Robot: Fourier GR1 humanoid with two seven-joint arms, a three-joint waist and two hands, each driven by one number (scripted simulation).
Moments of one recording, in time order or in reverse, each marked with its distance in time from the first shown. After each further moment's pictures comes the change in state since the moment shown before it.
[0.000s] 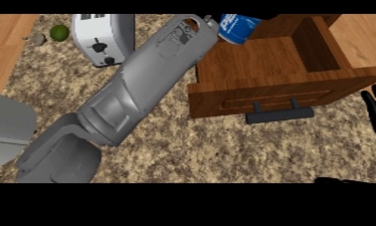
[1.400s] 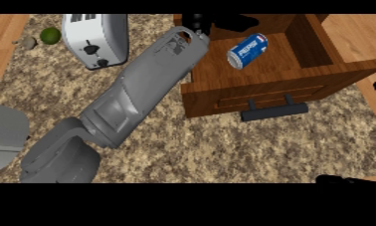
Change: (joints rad) left arm 0.057 0.000 -0.121 0.058 0.134 0.155 -0.101; right arm -0.042 -0.056 0.007 -0.042 0.084 0.006 -0.034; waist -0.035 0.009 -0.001
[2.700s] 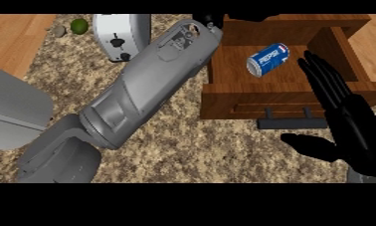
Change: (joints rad) left arm -0.038 0.001 0.022 -0.087 0.108 0.058 -0.012; right arm -0.164 -0.160 0.304 0.219 0.840 -0.118 -0.118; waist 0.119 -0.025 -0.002
